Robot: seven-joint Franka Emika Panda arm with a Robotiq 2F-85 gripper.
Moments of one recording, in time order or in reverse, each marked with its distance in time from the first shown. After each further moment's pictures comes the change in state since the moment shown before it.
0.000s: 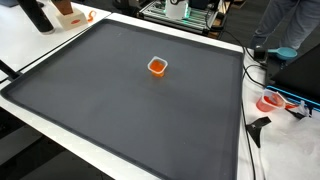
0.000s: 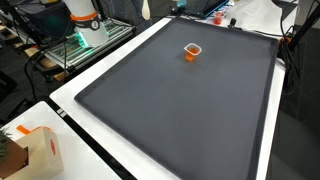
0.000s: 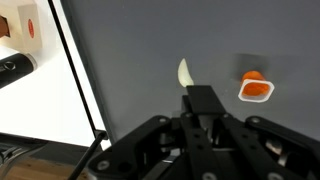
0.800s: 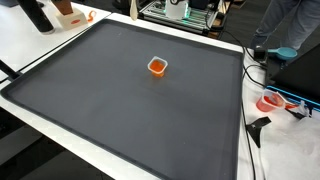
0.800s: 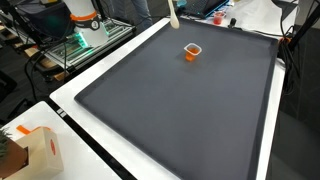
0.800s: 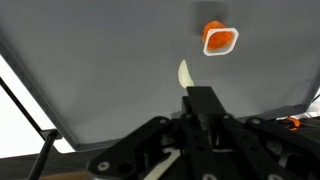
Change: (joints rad) arm 0.050 0.174 -0.176 0.015 0.293 0.329 -0.194
